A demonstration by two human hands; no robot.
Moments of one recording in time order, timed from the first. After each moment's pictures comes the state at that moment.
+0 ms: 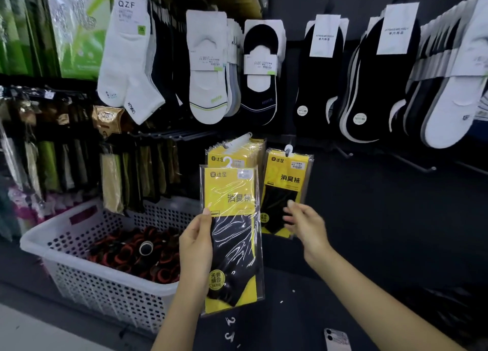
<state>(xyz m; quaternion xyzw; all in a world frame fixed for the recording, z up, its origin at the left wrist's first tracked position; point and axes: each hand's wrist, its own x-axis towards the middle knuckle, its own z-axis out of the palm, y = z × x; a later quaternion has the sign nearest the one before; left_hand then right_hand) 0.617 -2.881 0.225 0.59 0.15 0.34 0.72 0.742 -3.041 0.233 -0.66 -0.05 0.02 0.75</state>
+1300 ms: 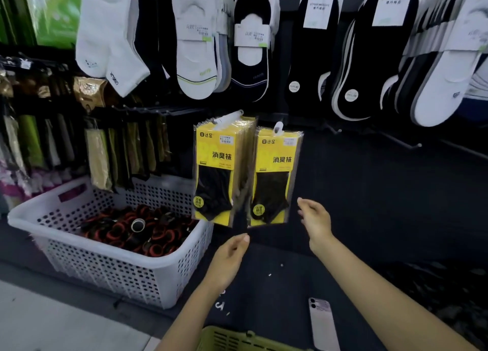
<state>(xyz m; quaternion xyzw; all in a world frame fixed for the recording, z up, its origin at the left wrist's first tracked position) 0.645 -2.917 0.127 0.76 0.08 0.09 0.64 0.756 -3.081 0.199 -0.70 0.04 -0.01 0.71</state>
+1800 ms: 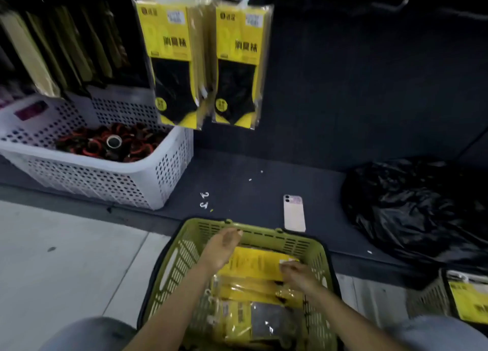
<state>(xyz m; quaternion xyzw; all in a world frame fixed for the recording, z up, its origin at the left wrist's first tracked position) 0.558 -3.003 -0.011 0.78 0.21 -0.06 0.58 0.587 -3.215 -0.061 -0.80 0.14 0.29 0.50</state>
